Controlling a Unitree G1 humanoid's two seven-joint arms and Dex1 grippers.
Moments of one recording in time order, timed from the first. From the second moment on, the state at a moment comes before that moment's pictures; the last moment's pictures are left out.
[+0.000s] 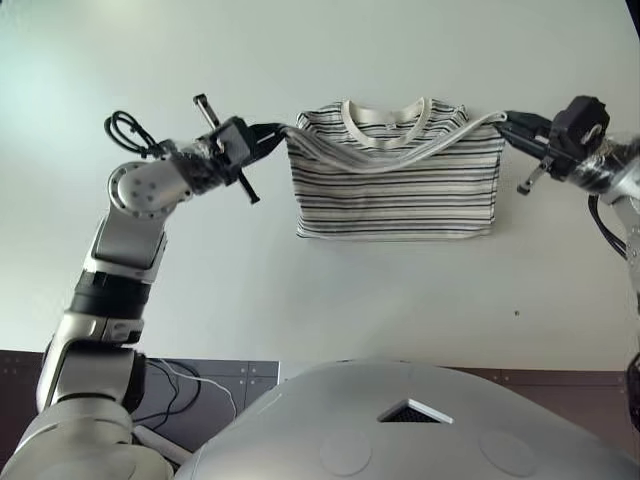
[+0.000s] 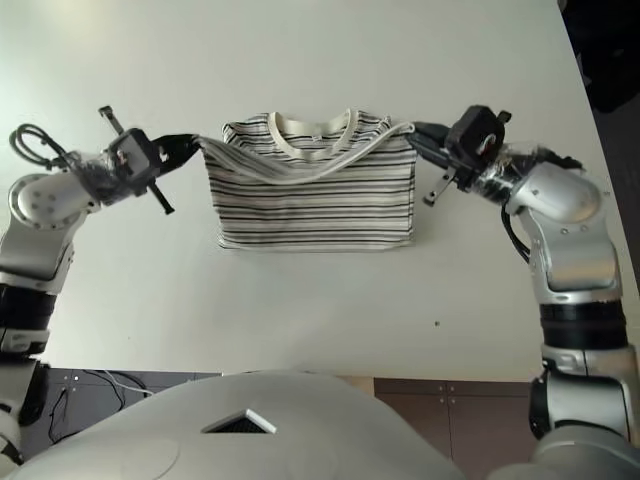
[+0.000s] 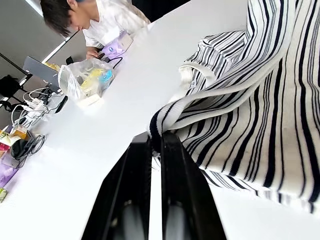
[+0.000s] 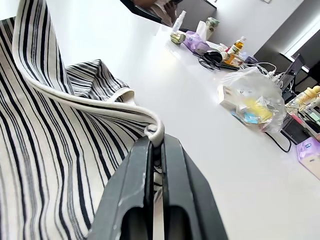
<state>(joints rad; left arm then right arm) -0.31 0.67 -0.23 0.19 -0.11 -0.16 -0.71 -0.24 -0.75 0.07 0.07 0.27 0.02 0.77</state>
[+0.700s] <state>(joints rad) -0.79 0.35 -0.28 1.24 0.22 -0.34 -0.44 -0.74 -0.43 0.11 1.20 -0.05 -0.19 0.55</state>
